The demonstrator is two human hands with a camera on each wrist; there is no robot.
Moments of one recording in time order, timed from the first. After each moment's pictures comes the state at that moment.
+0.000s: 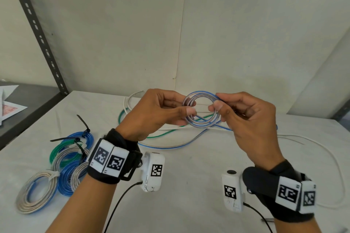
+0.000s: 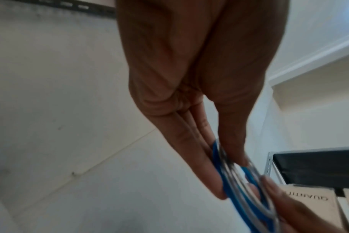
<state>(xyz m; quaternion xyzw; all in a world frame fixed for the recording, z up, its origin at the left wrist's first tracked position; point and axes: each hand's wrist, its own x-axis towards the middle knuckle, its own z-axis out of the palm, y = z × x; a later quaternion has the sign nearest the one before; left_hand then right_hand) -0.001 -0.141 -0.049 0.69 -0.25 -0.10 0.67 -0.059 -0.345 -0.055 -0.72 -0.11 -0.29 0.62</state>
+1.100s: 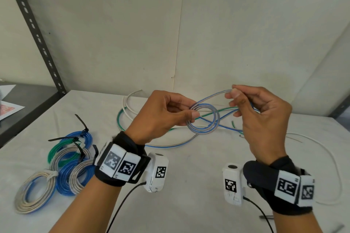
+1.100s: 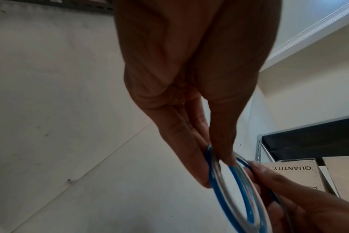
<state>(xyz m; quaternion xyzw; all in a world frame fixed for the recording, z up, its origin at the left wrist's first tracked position) -0.003 -0.154 -0.056 0.70 -0.25 -0.05 0.67 -0.056 -0.363 -0.051 -0.70 -0.04 -0.39 0.59</state>
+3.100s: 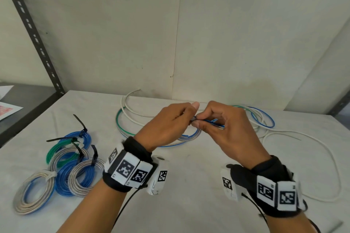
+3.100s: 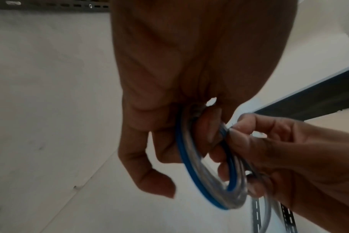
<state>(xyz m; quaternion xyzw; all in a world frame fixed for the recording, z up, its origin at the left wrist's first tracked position) -0.009 -0.170 -0.065 0.81 -0.28 -0.06 0.51 -0.057 -0.346 -0.071 -0.85 -0.17 -0.19 0.46</state>
